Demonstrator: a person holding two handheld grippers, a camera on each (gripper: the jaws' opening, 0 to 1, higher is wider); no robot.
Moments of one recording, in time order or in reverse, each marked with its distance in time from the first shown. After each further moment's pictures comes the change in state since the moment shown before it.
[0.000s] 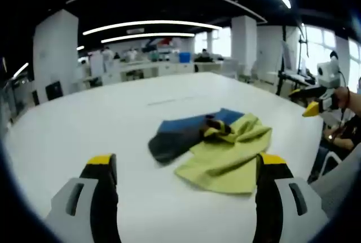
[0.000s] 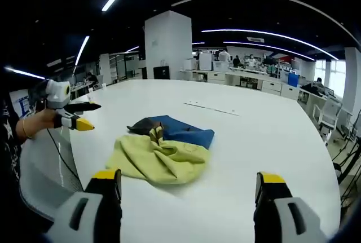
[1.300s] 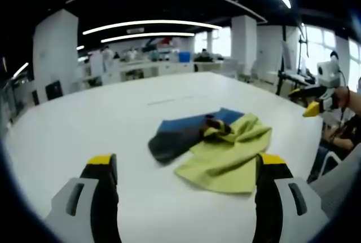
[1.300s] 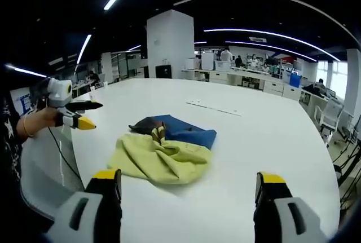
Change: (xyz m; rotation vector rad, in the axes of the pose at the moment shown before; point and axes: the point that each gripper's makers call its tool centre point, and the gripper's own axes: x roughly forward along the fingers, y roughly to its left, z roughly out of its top) left arm -0.001 0.000 0.000 0.000 0.003 0.000; right arm 0.000 0.003 0.001 -0.013 0.006 0.011
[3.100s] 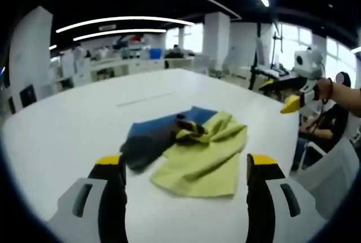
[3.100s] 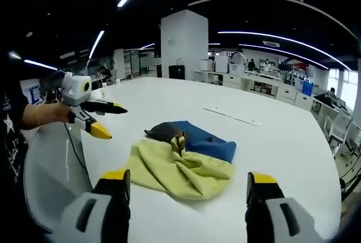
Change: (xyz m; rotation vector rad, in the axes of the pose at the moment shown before) left arm 0.021 -0.032 0.011 0.053 0.029 -0.254; right arm 0.022 0.044 0.027 -0.072 0.003 0.093
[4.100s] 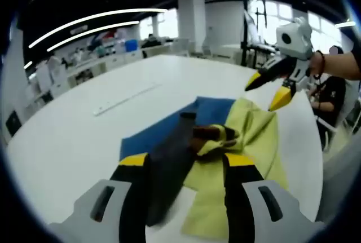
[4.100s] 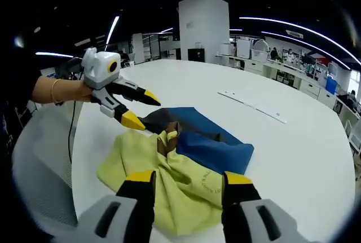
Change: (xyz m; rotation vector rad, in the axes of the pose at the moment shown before) left arm 0.117 0.041 -0.008 0.156 0.134 -0.121; right arm 0.102 -0.033 -0.013 -0.059 0.136 0.159
